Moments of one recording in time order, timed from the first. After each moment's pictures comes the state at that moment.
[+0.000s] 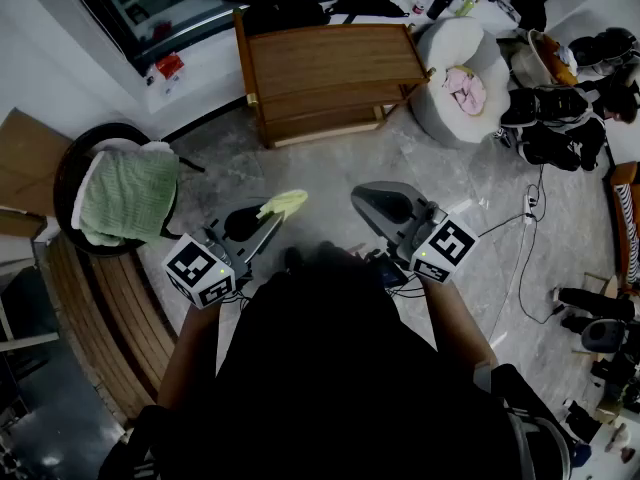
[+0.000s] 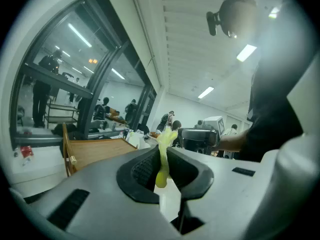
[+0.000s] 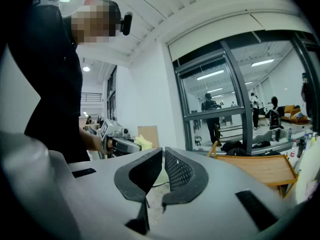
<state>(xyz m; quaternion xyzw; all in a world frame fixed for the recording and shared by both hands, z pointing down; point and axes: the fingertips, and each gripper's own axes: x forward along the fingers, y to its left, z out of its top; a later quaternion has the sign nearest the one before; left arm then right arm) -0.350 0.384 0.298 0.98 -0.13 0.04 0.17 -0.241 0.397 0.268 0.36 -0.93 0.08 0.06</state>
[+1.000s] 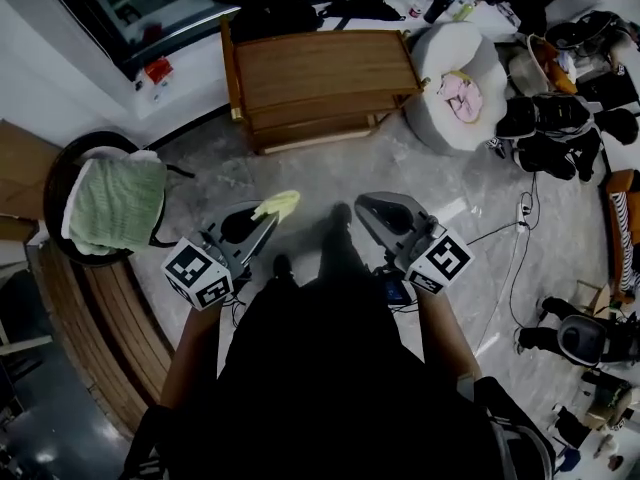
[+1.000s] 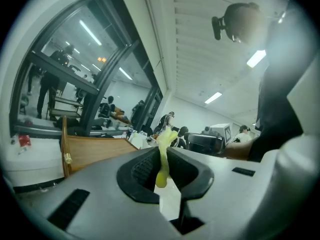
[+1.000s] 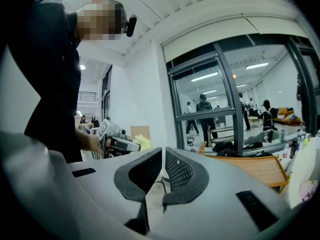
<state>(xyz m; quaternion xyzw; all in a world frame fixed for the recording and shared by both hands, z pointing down) -0.306 0.340 0.311 0.97 -0.15 0.01 0.20 -0.180 0.366 0.278 0.39 -0.92 0.07 0.06</state>
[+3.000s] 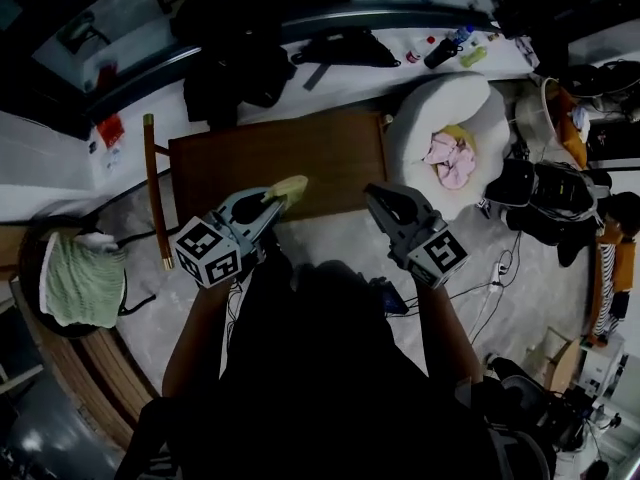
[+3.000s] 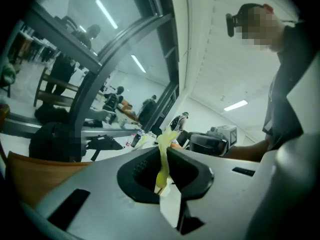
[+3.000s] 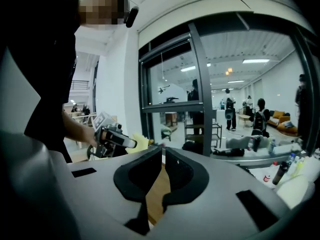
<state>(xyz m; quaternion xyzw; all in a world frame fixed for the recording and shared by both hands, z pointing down) -0.040 -0.045 0.355 0.94 -0.18 0.01 0.29 0.087 -0.026 0.310 0.40 -0.90 0.09 0.13</state>
